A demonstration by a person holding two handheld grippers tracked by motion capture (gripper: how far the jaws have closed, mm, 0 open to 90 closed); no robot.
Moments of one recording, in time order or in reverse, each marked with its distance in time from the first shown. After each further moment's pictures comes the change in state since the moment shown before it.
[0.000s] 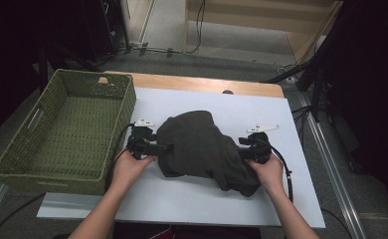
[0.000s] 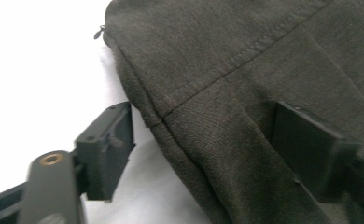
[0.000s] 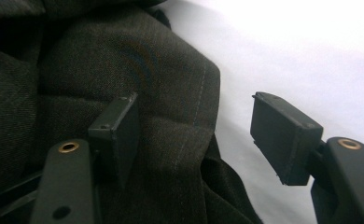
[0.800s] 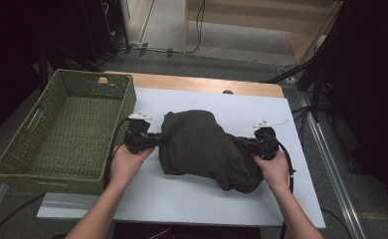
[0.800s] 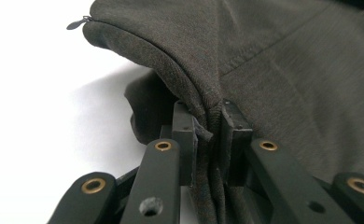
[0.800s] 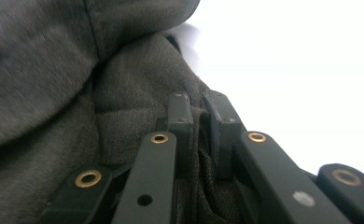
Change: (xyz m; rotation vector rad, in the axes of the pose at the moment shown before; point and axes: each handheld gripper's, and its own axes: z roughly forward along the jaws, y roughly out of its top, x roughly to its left) left arm -0.001 0.025 -0.027 -0.050 -0.098 -0.039; right arm 0.000 0.017 -0.034 -0.007 0.004 0.014
